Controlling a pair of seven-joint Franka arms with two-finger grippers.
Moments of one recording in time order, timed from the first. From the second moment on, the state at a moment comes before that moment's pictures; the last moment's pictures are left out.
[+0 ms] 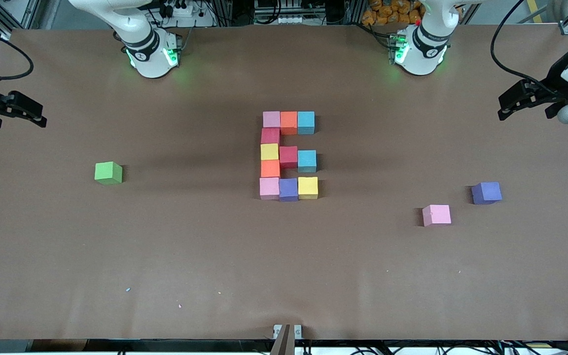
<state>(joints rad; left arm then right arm) 0.03 -0.03 -0.15 -1.53 0.01 1.50 -0.14 0.12 -0.02 -0.14 -1.58 -0.02 1.51 -0.05</state>
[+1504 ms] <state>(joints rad) 0.00 -0.01 -0.10 -1.54 0.01 1.50 -0.14 0.12 -0.01 -0.14 -1.55 -0.02 1.51 -0.05</state>
